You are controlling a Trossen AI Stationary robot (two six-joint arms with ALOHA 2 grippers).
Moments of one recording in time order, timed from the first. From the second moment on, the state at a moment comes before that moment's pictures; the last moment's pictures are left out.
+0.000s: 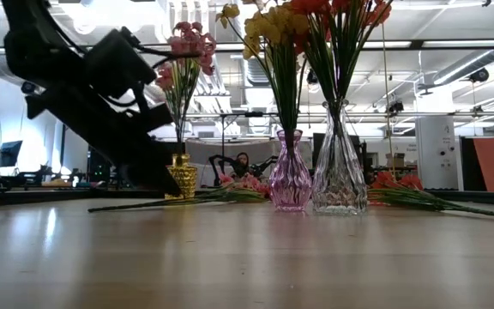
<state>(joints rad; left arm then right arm) -0.07 1.60 0.46 0.31 -0.64 -0.37 0.57 1.34 1.47 -0.64 0.26 0.46</state>
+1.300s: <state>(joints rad) 0.02 1.65 0.46 0.38 -0.51 -0.39 0.57 1.34 1.47 -0.65 0.26 0.46</state>
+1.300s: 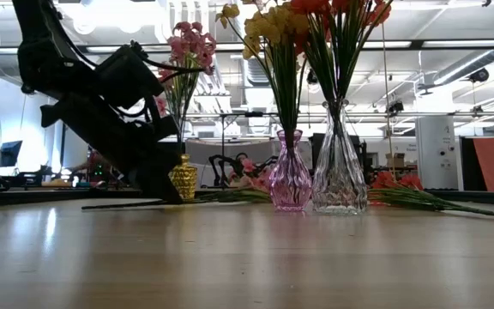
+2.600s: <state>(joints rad) -0.28 0.95 0.48 0.01 -0.63 -0.43 0.57 1.34 1.47 -0.65 0.26 0.44</state>
